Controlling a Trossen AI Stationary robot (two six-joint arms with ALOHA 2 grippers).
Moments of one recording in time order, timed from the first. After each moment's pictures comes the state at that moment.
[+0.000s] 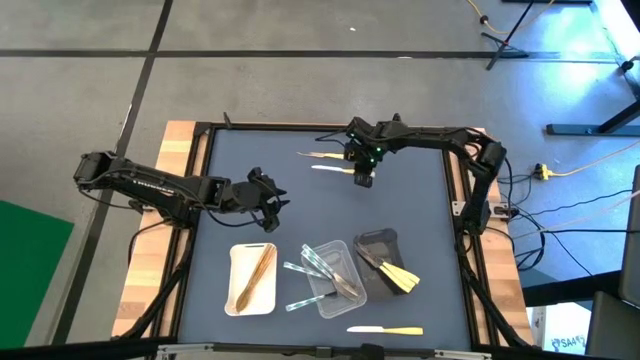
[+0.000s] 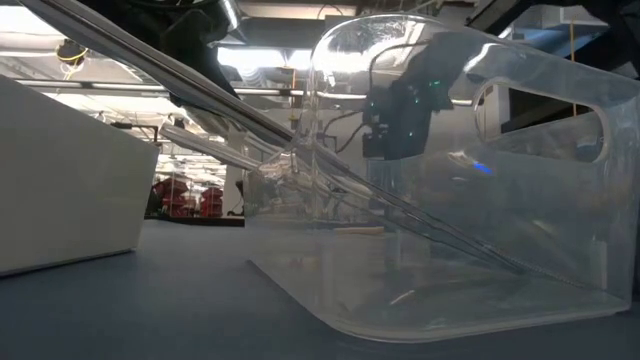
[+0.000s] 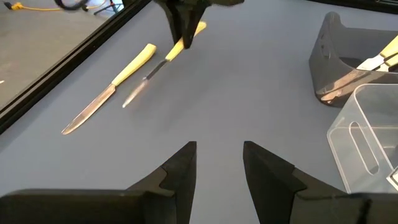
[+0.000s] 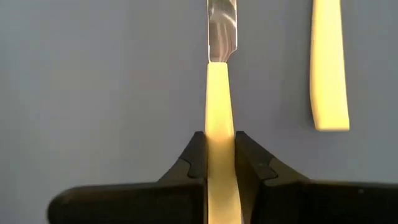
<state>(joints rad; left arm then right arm) -0.08 1.13 0.66 -0.17 -0.42 -0.30 -0.52 1.88 1.28 -0.67 -0.23 -0.35</state>
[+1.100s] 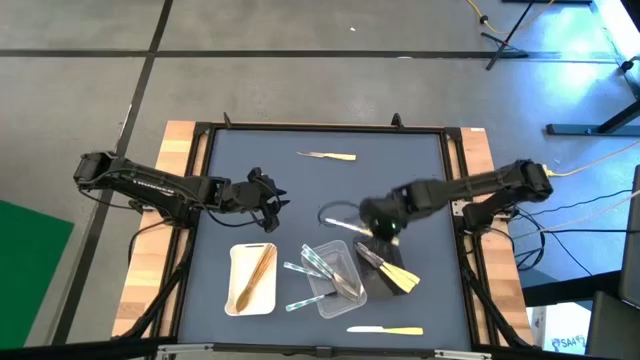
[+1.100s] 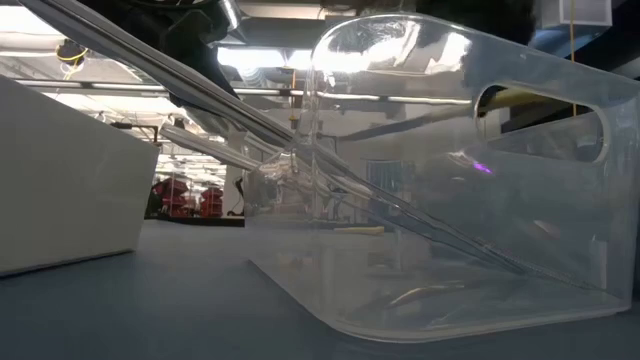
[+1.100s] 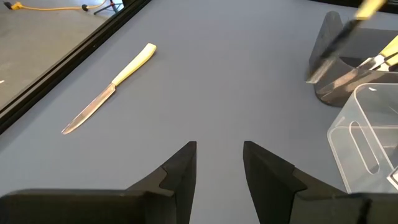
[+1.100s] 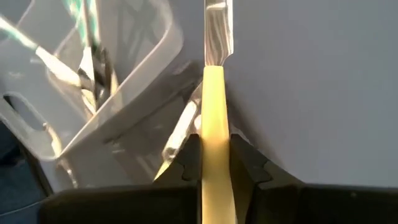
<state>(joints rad) -0.08 1.13 0.66 -0.17 -0.42 -0.30 0.17 1.52 1.28 -1.02 -0.10 0.56</state>
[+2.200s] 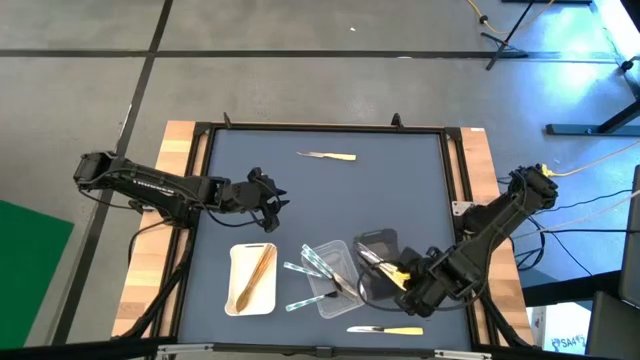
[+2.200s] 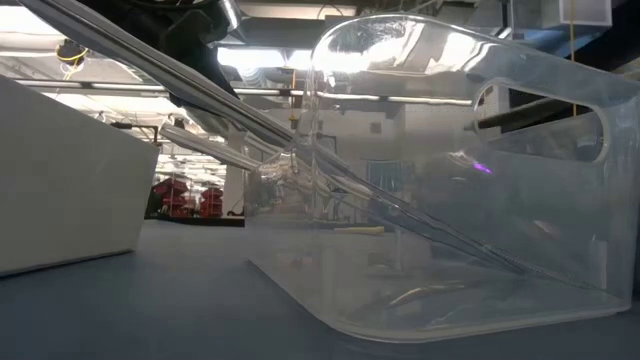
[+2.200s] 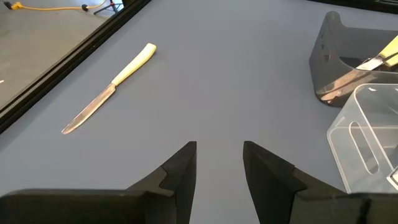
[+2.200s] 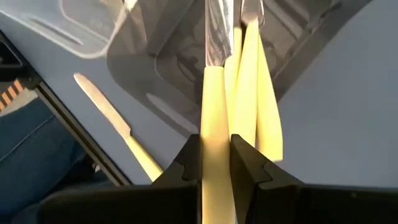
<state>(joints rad) -0.08 1.13 0.66 -0.17 -0.42 -0.30 0.78 1.53 1.28 -1.10 0.11 1.46</state>
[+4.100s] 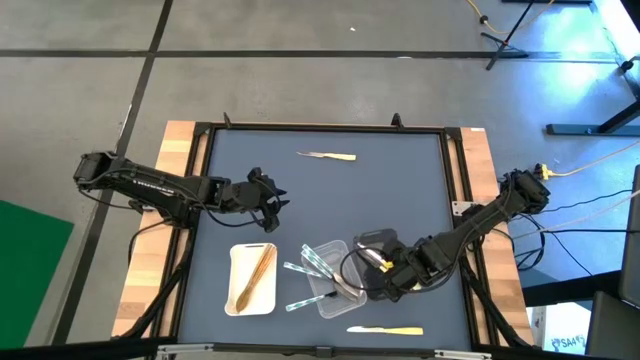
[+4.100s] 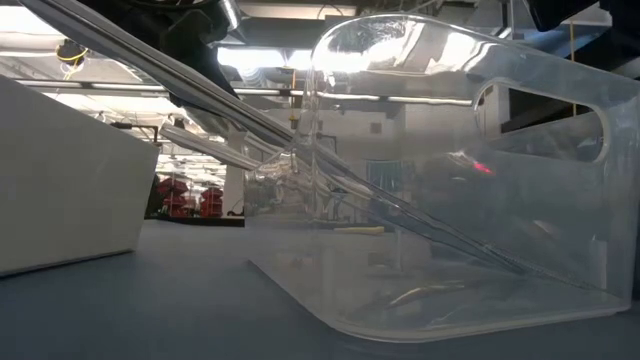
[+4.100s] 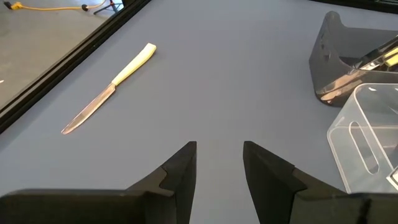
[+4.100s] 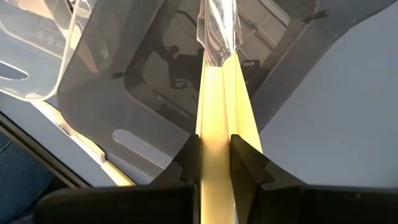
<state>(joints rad) -0.08 1.13 0.66 -0.17 -0.42 -0.30 0.60 1.61 1.28 -1.12 -0.01 1.35</state>
